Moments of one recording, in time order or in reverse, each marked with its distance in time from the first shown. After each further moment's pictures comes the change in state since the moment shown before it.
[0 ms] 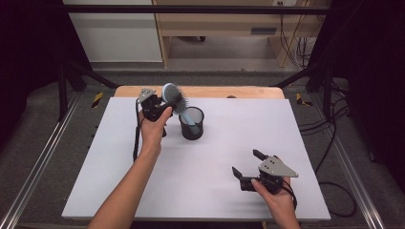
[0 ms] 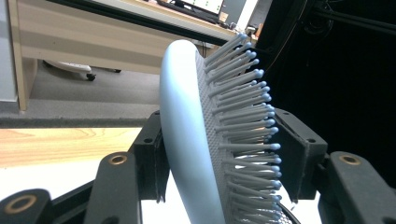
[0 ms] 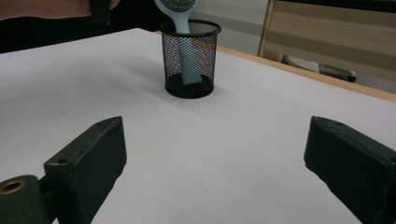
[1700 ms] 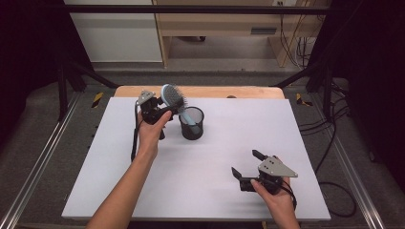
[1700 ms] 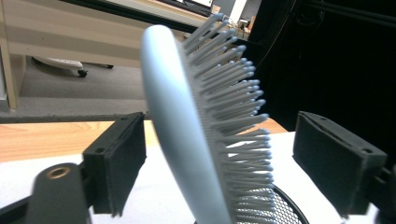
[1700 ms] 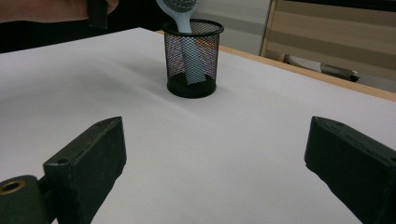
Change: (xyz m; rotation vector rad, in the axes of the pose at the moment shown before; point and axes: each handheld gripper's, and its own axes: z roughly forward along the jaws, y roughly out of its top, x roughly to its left) left arm -0.001 -0.005 -0.005 0.027 -0.033 0.039; right arm 0.001 0.000 0.000 0.002 0.007 0.001
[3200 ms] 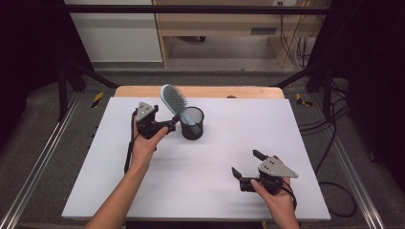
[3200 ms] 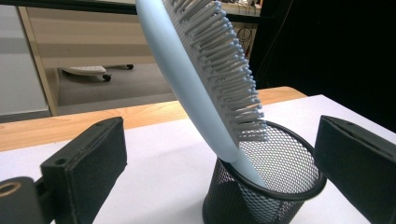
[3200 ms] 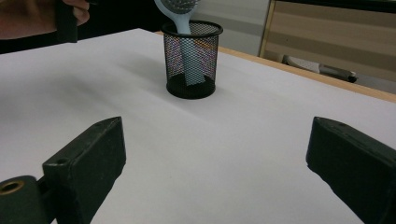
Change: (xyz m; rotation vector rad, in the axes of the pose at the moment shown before) left arm -0.008 -0.023 -0.035 0.051 0.068 0.158; right arm 0.001 0.001 -0.001 -0.003 -0.005 0.000
